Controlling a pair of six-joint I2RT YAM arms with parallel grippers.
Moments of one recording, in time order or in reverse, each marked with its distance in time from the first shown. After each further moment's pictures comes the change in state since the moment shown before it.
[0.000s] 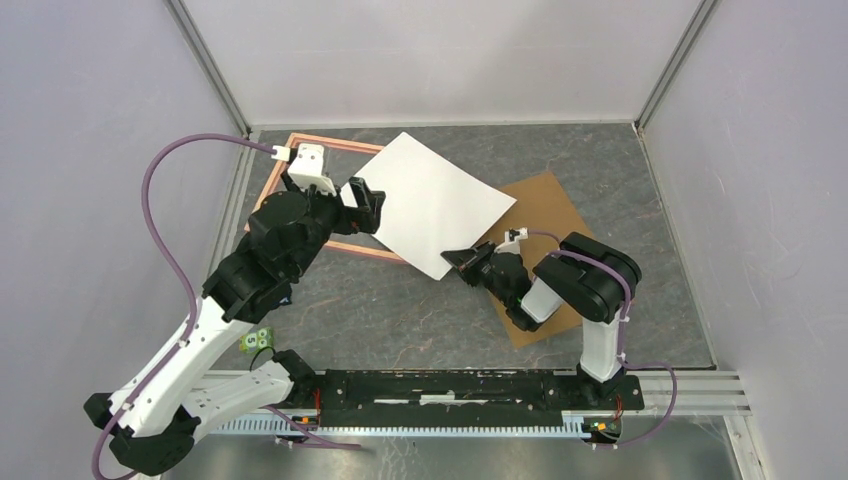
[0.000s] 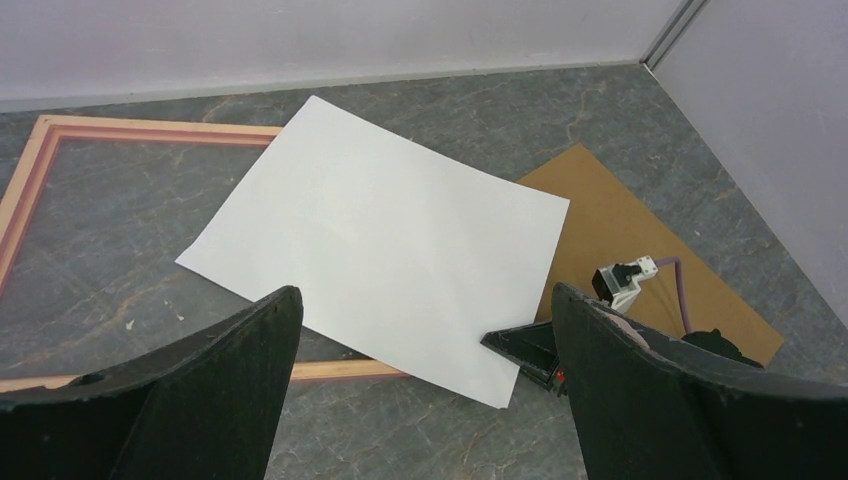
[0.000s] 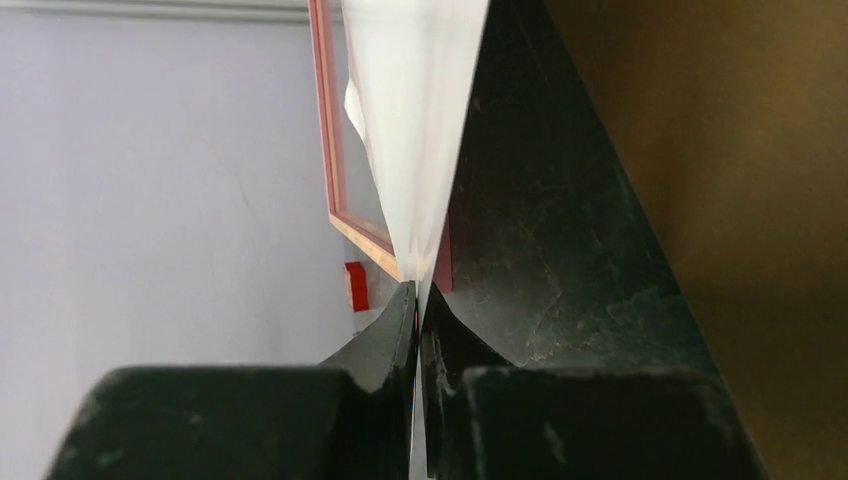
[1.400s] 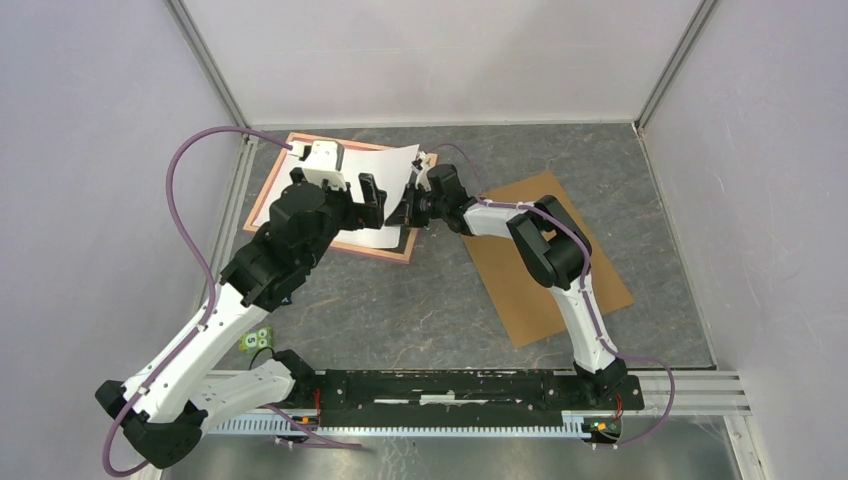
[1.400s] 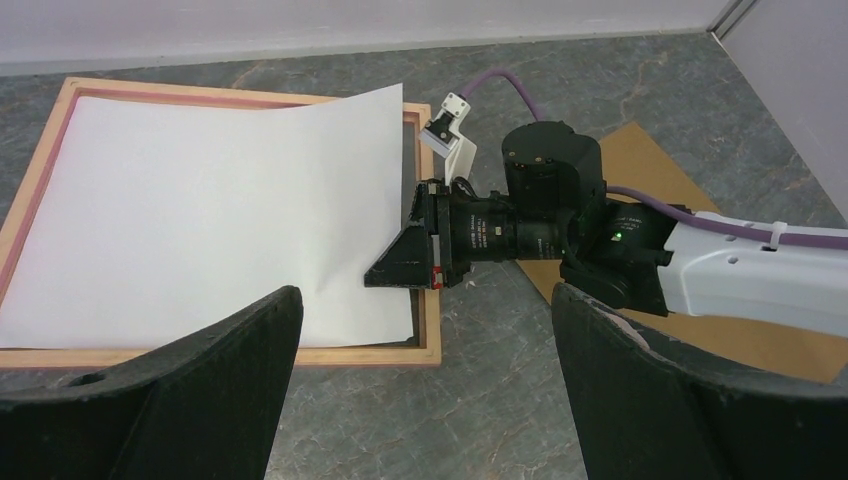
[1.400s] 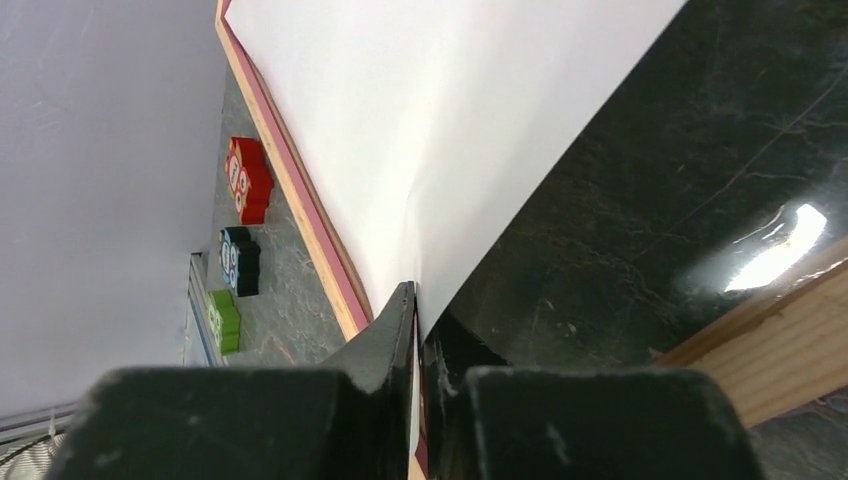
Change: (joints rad) left arm 0.036 0.068 -0.031 0.013 -0.027 0.003; right arm -0.095 0.372 1.119 -1.012 -0.661 -0.675
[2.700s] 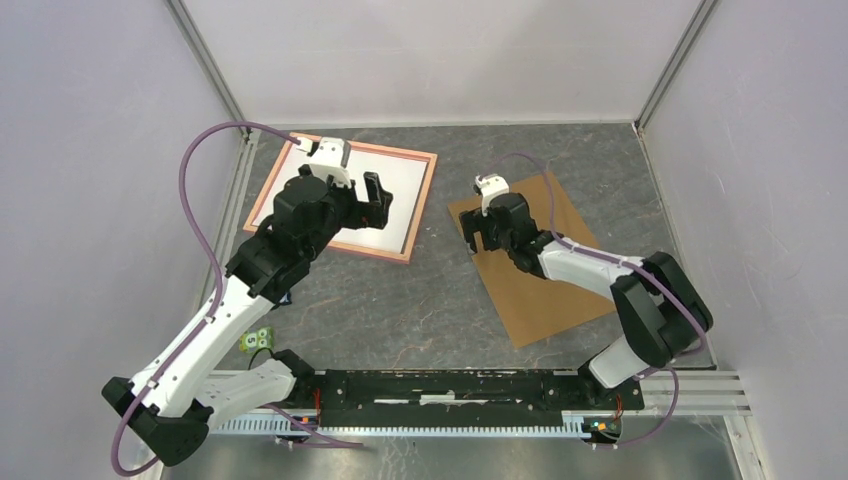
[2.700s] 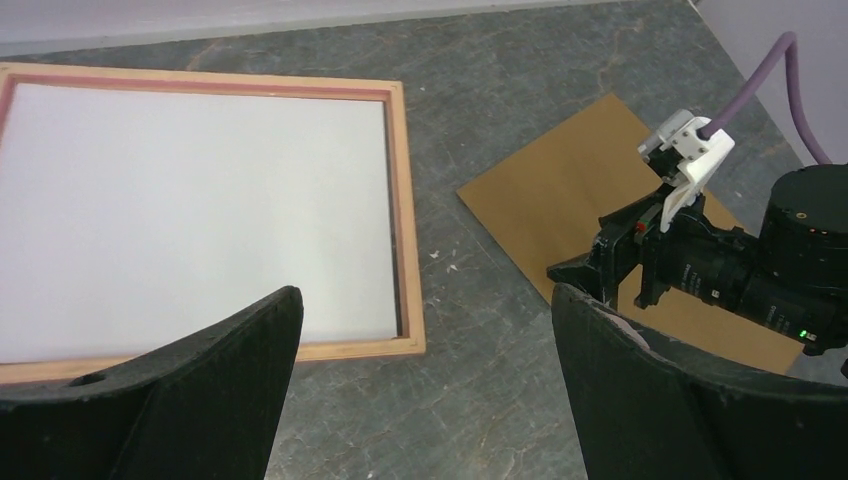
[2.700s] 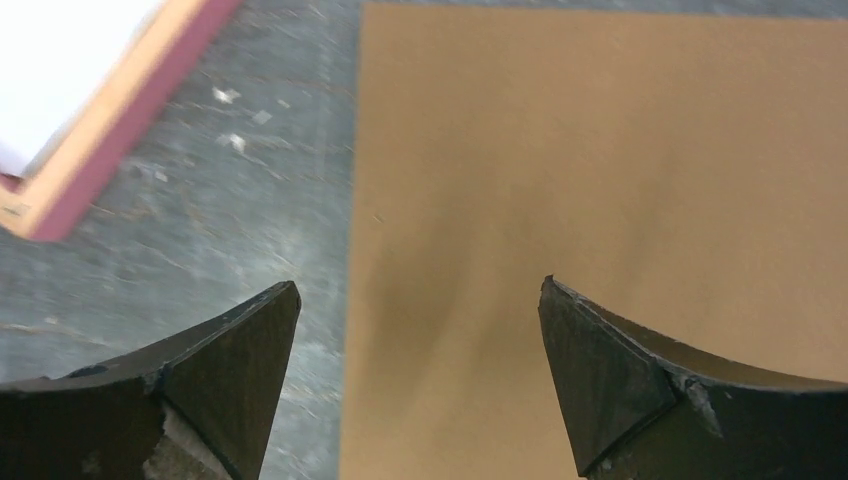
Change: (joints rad) left arm 0.058 0.034 0.000 0.000 0.117 -0.001; right arm -0.060 -0.729 -0.682 -0.151 0.617 -0.645
